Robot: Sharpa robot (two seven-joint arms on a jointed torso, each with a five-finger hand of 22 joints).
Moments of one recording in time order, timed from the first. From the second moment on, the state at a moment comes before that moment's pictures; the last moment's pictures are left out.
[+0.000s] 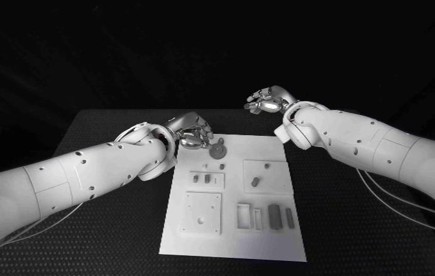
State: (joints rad) left arm 1.30 -0.54 -0.17 1.25 -1.10 -0.33 0.05; left_hand 1.14 -0.17 0.65 -0.27 0.05 0.93 0.12 0.21 0.71 1.08 0.08 0.37 0.29 0.96 0.00 1.00 0.43 0.01 0.68 -0.07 0.76 1.22; right arm 1.25 -0.60 -0.03 1.01 -0.71 -0.35 0.11; right_hand 0.97 -0.16 0.58 -0.21 0.42 0.76 0.20 0.29 0.44 0.95 0.10 0.72 0.09 0.82 0.14 0.51 0.55 0.24 0.63 0.23 0.37 1.01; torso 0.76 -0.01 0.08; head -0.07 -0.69
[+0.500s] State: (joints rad) left arm 1.26 -0.45 -0.18 1.15 -1.35 -0.34 0.12; left_hand 1.15 -0.19 0.63 -0.26 0.05 0.94 0.12 0.21 0.68 1.12 0.09 0.26 0.25 0.99 -0.01 1.03 0.46 0.01 0.69 -0.06 0.76 1.25; right arm 1.25 -0.59 -0.03 1.01 -0.71 -0.35 0.11; right_hand 0.97 -0.16 0.58 -0.21 0.42 0.76 0.20 0.29 0.44 0.95 0.10 0.72 0.09 0.82 0.14 0.51 0.55 0.24 0.63 0.23 0.37 1.00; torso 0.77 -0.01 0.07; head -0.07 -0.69
